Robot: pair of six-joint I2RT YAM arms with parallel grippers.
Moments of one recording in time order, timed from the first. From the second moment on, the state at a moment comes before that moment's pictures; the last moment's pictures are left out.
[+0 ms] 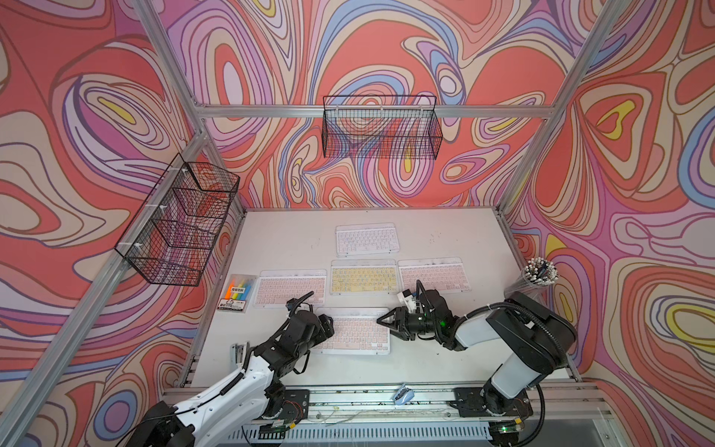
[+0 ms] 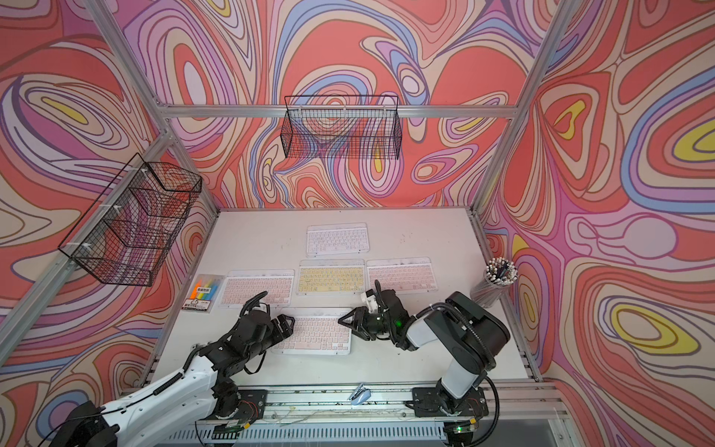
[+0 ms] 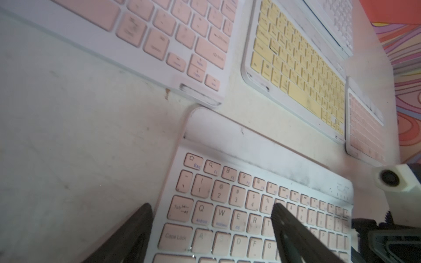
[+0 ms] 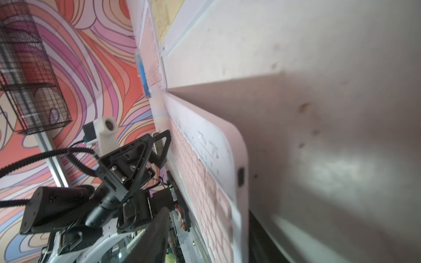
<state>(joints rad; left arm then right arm) -0.61 0.82 0.19 -0.17 -0.11 -1.02 0.66 1.66 0.38 0.76 -0.66 1.23</state>
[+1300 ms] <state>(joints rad) -0.61 0.88 0.19 -0.07 0.03 -1.05 0.62 1.32 0.49 0.10 -0.51 1.01</state>
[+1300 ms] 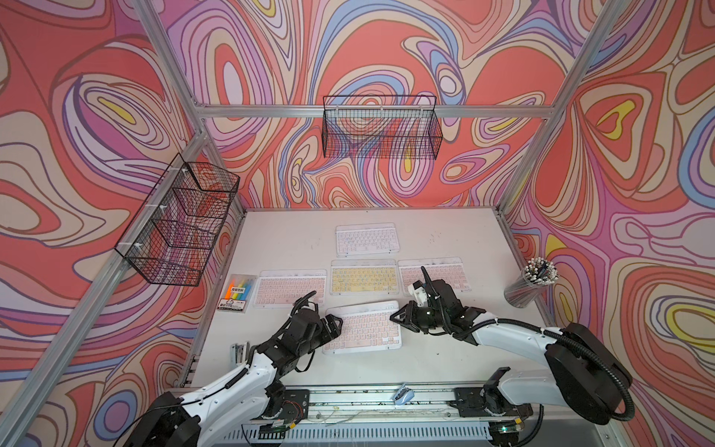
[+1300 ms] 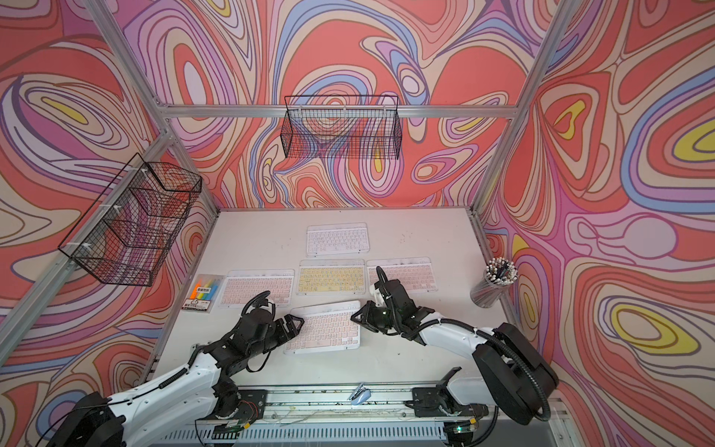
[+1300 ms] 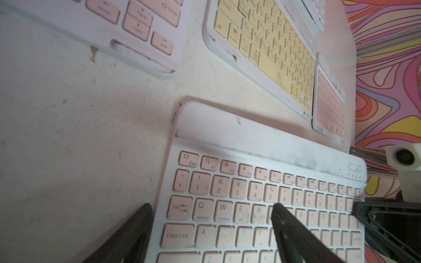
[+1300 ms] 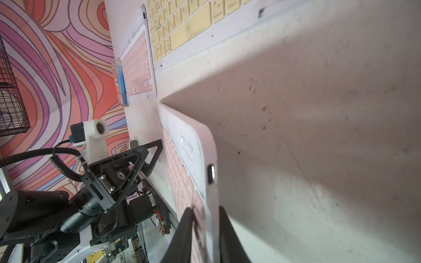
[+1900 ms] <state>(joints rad) -0.60 0.79 0.33 -0.39 0.08 -0.94 0.60 1.37 0.46 0.36 -0.63 1.09</state>
